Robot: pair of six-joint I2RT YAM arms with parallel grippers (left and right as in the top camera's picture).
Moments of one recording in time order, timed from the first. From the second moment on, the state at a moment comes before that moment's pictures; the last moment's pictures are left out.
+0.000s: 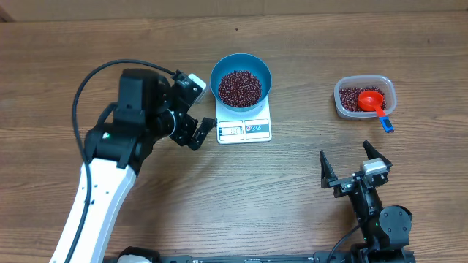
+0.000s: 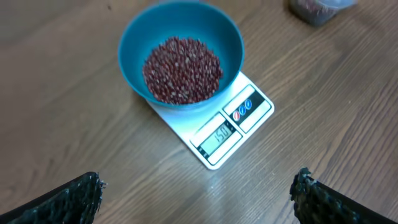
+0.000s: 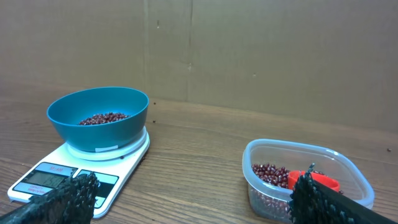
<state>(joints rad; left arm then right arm) -0.21 1.26 1.18 -0.75 0.35 0.35 0.09 0.01 0.02 -0.02 -0.14 -0.06</state>
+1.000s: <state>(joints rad) -0.07 0.25 0.33 -0.18 0.07 0.21 0.09 0.01 0.02 -0.02 -0.14 -0.06</state>
